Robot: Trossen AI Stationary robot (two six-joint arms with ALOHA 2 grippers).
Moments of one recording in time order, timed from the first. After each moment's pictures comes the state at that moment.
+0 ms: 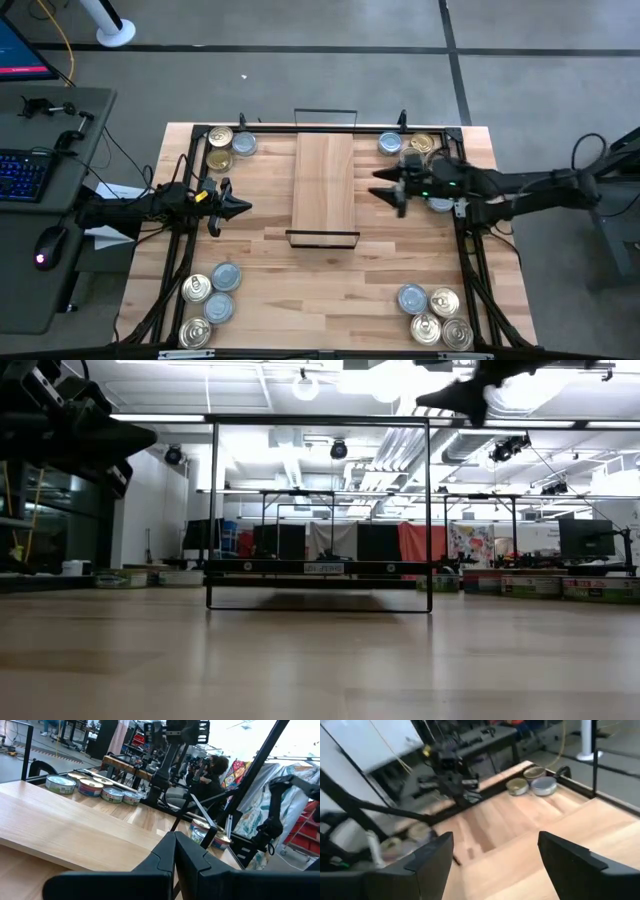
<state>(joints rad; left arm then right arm) 0.02 0.00 0.01 0.01 -0.01 -0.38 -0.02 0.95 0.75 -0.04 0.16 0.39</state>
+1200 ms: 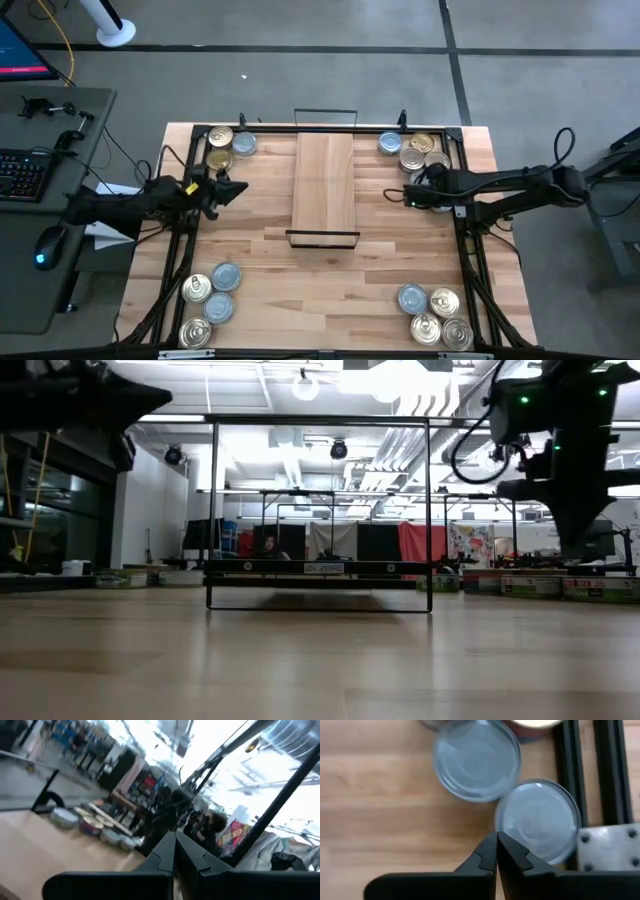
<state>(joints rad) 0.02 0.24 0.13 0.31 -0.16 -0.58 -0.11 1.14 0.70 -1.18 0.40 1.52</state>
